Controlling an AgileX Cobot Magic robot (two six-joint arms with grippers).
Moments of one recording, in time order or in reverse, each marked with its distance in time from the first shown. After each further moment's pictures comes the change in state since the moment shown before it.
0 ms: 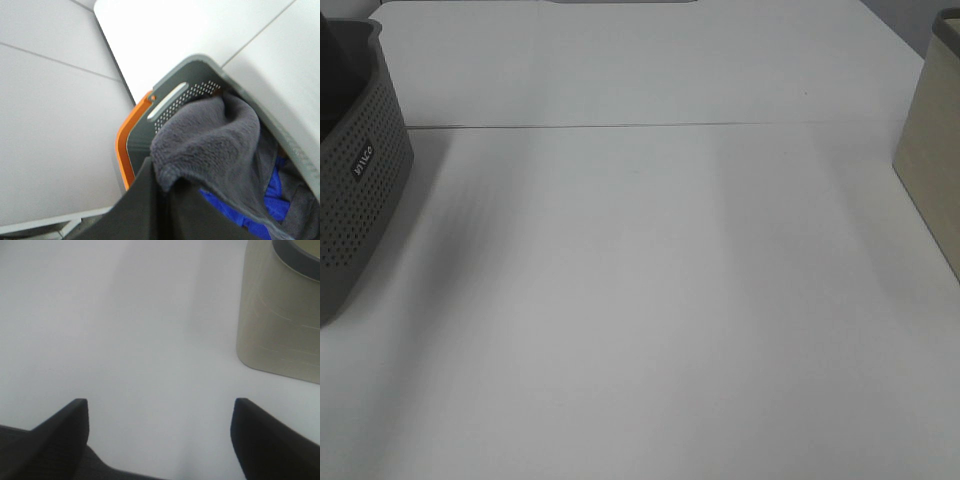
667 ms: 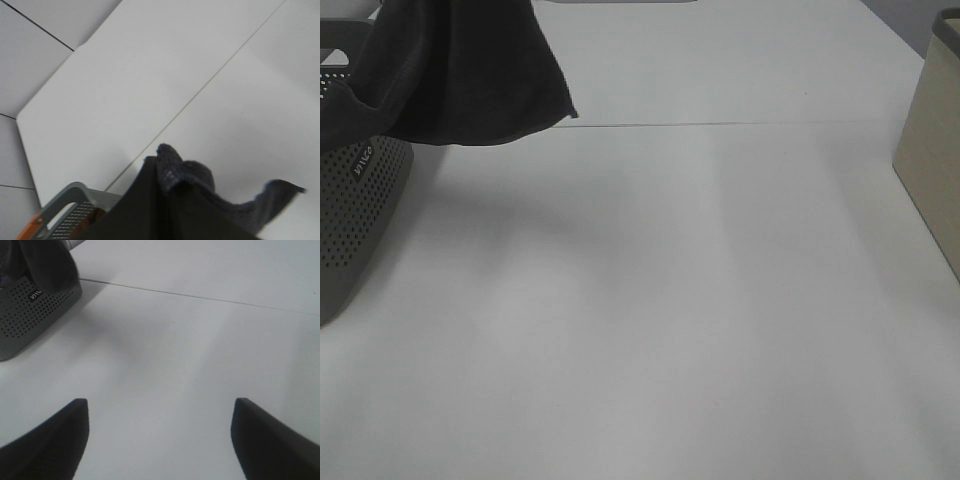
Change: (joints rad) left arm -0.470 0.097 -0.149 0.025 0.007 -0.301; right arm 0.000 0.275 -0.020 0.488 -0.367 -0.363
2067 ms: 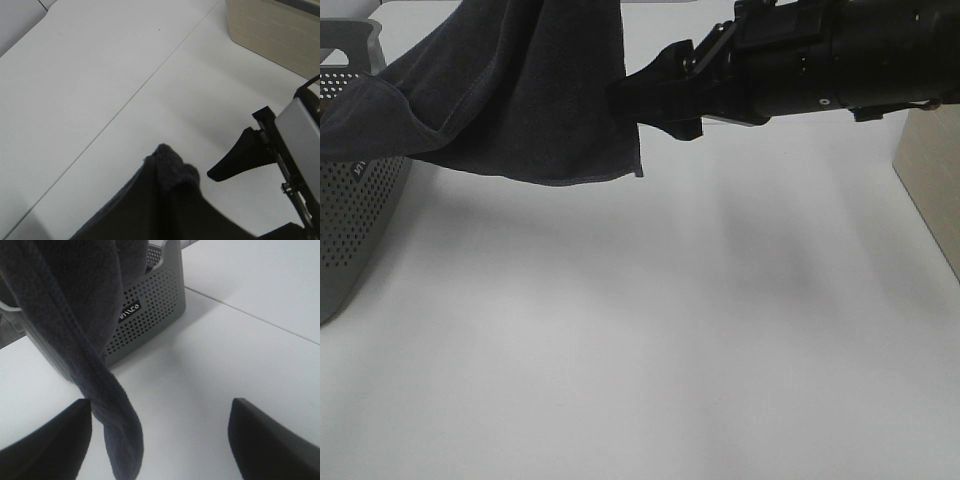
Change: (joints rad) left arm -0.113 0.017 0.000 -0.223 -0.043 -0.096; right arm 0.391 1.075 -0.363 1.044 -0.278 -1.170
